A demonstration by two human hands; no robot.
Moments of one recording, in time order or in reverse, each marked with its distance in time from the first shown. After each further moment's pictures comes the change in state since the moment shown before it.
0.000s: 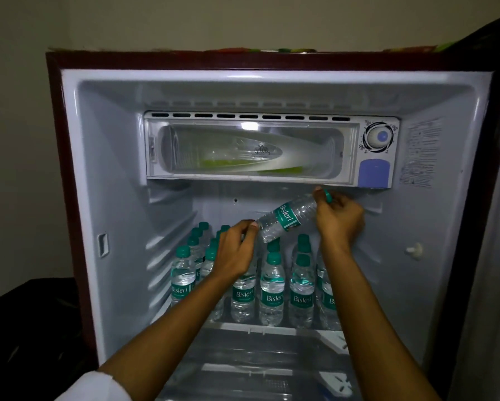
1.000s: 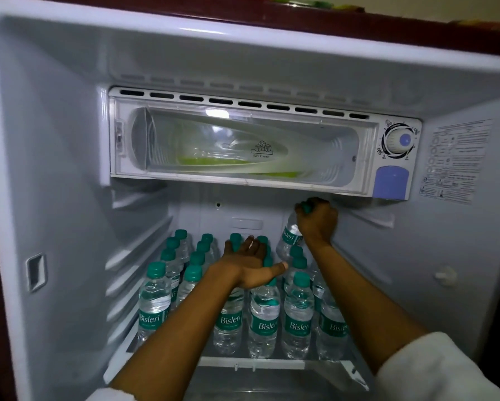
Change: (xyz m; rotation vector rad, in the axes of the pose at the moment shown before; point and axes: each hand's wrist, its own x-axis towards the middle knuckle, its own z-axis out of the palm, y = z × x) left_hand 0.052 -0.021 0.031 0.884 -0.919 -0.085; right_hand 0.091 0.096 0.067 -0.570 -0.058 -0.328
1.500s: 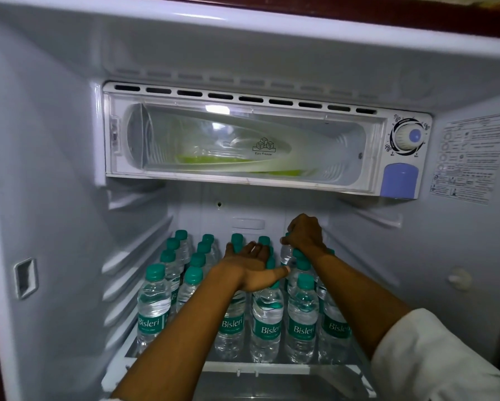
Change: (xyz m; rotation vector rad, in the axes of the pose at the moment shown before) left_hand 0.001 0.001 -0.001 0.014 -0.034 -0.010; right_hand -0.005 0.021 0.028 -0.343 -0.538 0.061
